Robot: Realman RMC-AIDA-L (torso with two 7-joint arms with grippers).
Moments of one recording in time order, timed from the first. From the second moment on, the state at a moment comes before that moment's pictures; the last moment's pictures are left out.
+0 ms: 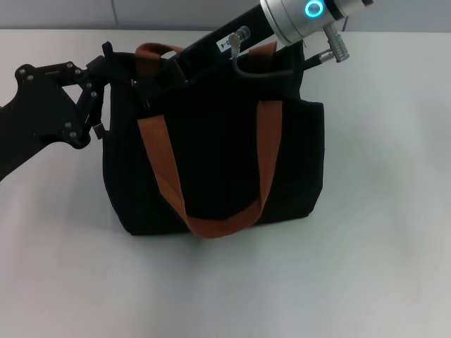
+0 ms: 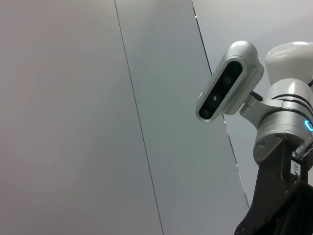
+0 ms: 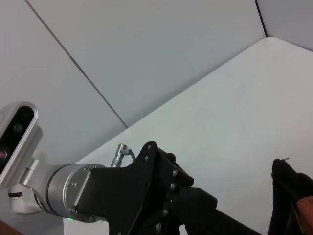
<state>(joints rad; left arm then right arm) -0.39 -2.07 0.50 0.41 1.59 1.76 -0.62 1.12 2.08 -1.18 -0.76 -2.01 -1.42 2.34</state>
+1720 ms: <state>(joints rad) -0.40 -2.07 0.50 0.40 1.56 1.74 -0.62 1.10 2.09 -1.30 -0.87 -2.04 -1.36 2.45</state>
